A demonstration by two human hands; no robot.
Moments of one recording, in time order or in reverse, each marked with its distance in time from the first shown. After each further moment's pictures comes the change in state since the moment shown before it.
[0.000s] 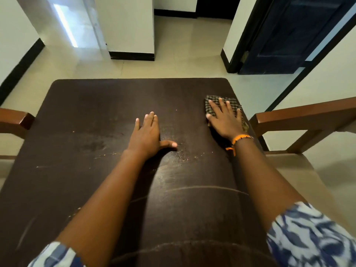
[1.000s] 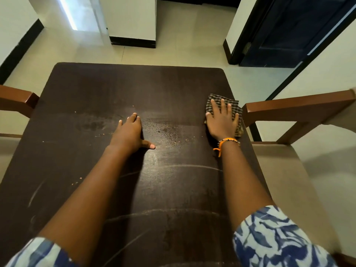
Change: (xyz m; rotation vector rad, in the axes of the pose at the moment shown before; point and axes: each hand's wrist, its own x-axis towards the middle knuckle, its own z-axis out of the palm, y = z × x) left_hand -0.047 -0.017 -0.001 -0.078 -0.048 -0.142; right_hand -0.055 -0.007 0.006 0.059 0.122 0.129
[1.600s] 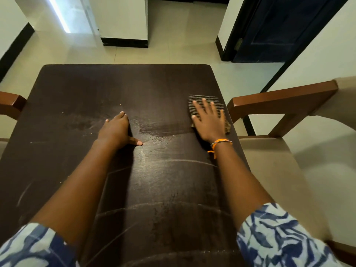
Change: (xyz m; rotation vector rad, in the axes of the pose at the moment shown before) left_hand 0.004 0.005 -0.003 0.051 -0.029 -0.047; right_hand -0.018 0.021 -0.002 -0.037 -0.044 -0.195
